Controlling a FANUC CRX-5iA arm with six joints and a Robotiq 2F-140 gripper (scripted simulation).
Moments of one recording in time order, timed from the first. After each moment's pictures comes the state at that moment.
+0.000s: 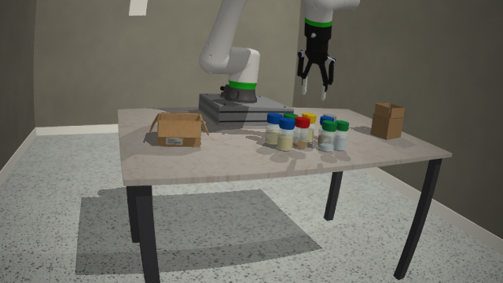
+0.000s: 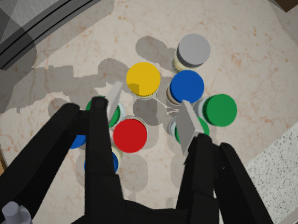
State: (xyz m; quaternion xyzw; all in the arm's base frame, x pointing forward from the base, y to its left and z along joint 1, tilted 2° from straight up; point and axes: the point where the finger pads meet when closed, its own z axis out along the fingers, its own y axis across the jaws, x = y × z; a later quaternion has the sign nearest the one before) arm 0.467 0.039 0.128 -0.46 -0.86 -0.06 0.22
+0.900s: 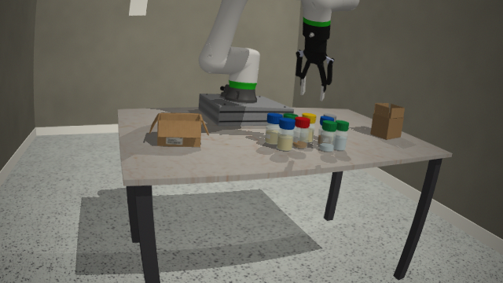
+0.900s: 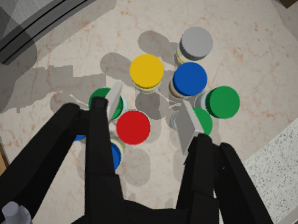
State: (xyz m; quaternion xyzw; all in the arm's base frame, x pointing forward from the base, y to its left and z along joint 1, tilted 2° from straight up) arm 0.474 0.027 0.127 -0.46 -0.86 -0.06 0.22
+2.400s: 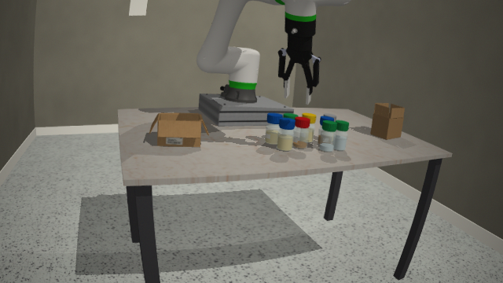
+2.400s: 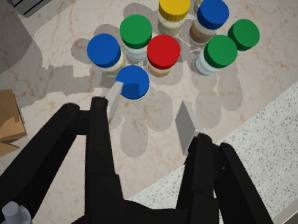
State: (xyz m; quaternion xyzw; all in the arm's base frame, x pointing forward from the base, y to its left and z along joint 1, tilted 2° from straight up) arm 0.539 -0.090 0.123 -0.46 -0.86 -0.06 0.22
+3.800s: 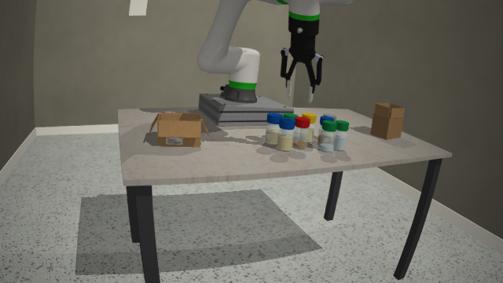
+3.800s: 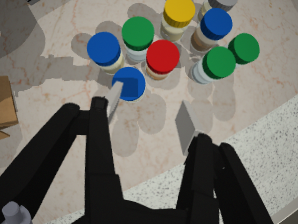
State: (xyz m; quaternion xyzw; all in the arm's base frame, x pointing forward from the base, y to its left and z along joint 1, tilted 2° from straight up) arm 0.538 -0.080 0.126 -0.41 -0.89 -0.07 0.21
